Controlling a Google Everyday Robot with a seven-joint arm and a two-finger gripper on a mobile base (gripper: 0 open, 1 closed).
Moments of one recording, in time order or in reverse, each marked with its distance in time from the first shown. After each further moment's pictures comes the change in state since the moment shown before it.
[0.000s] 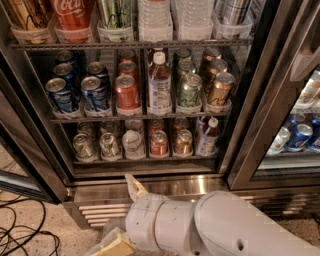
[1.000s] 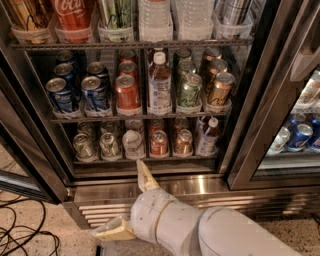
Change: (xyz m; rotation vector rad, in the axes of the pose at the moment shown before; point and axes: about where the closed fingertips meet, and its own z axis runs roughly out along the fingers) arm -0.003 -0.040 -0.002 0.220 -0.082 -0.060
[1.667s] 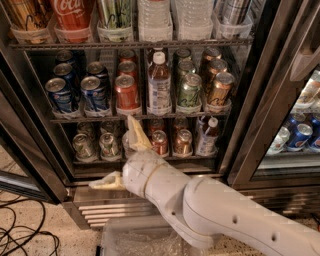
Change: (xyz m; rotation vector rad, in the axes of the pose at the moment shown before) arm -0.058 -0.077 0.039 0.196 -0.194 -0.331
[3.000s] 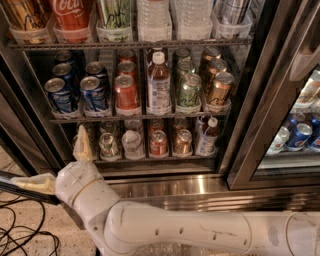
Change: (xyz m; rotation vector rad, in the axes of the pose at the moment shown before) arm -0.061 0.063 0.106 0.133 -0.255 0.440
